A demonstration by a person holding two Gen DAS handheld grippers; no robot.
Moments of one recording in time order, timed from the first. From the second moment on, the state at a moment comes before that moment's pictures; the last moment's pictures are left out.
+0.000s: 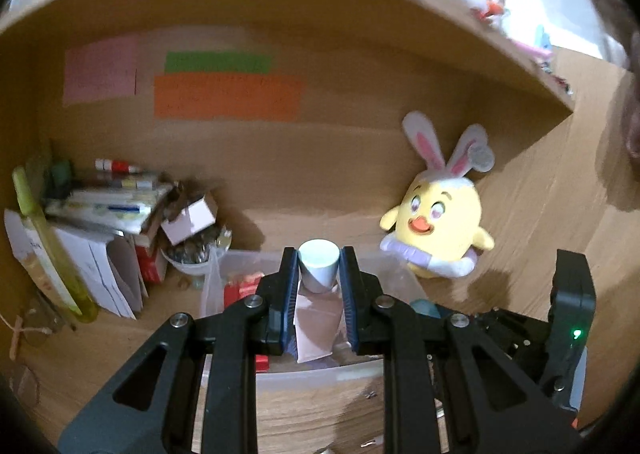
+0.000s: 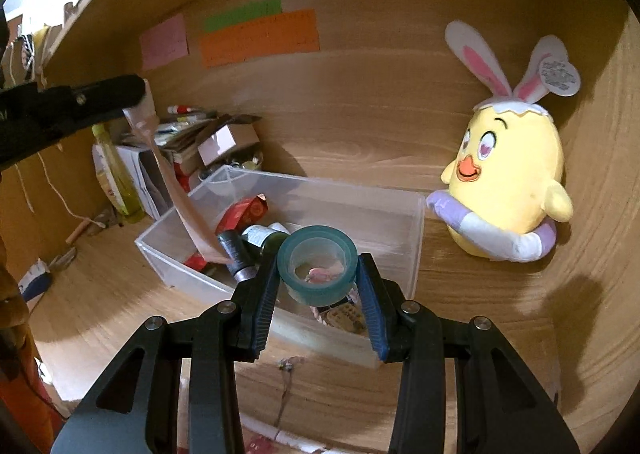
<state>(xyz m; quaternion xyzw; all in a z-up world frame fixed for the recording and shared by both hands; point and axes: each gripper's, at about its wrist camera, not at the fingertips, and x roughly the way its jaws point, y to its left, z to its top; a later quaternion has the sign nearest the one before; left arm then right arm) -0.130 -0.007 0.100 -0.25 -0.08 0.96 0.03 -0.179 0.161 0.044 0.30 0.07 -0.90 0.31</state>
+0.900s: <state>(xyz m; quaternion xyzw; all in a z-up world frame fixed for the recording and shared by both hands) -0.180 -0.068 0.015 -0.37 -0.13 0.92 -0.02 -0.226 0.138 0.005 0.37 0.08 -0.88 0.28</state>
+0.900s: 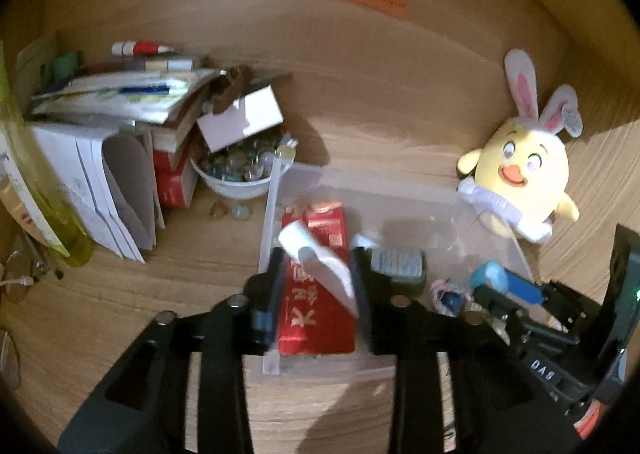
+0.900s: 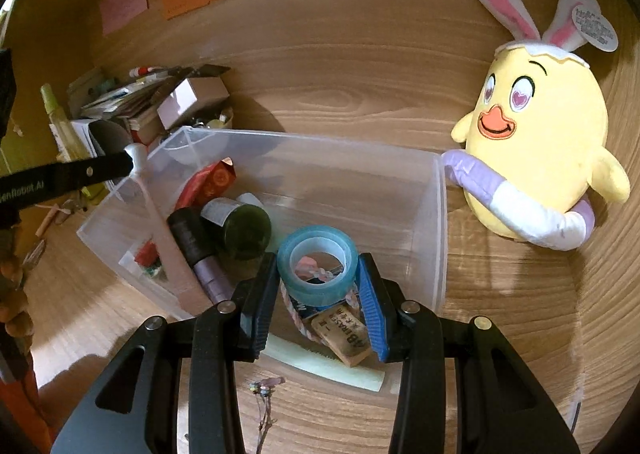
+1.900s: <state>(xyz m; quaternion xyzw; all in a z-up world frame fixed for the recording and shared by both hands) -0.091 -0.025 0.019 -0.35 -0.05 0.93 0.01 -0.189 0.157 0.035 0.32 0.10 -0.90 0.27</state>
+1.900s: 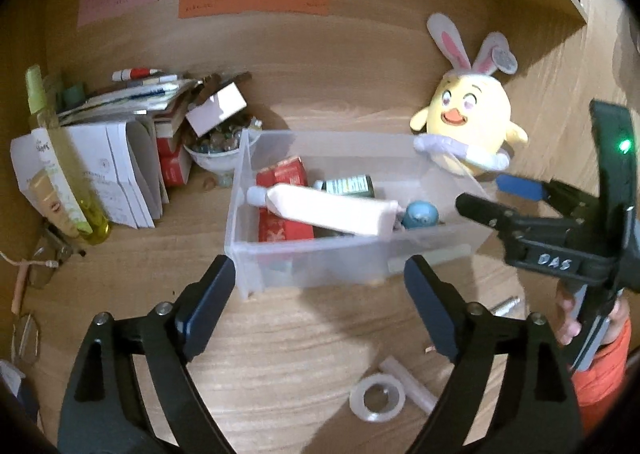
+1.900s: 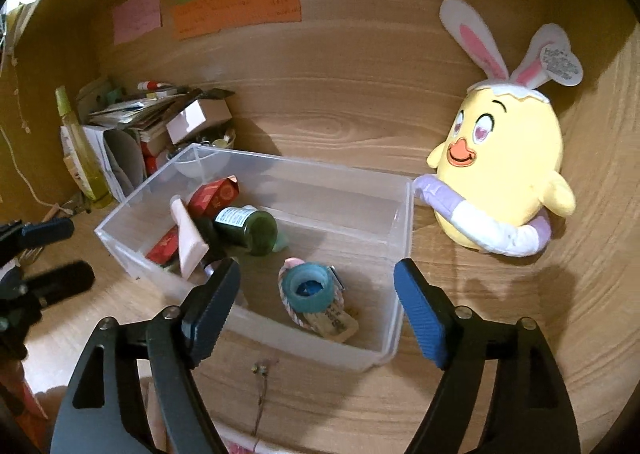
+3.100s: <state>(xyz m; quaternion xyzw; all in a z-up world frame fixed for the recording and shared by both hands) -0.055 0.005 -0.054 -0.45 -0.07 0.89 0.06 -0.140 0.192 -0.042 0.43 0.16 -0.83 0.31</state>
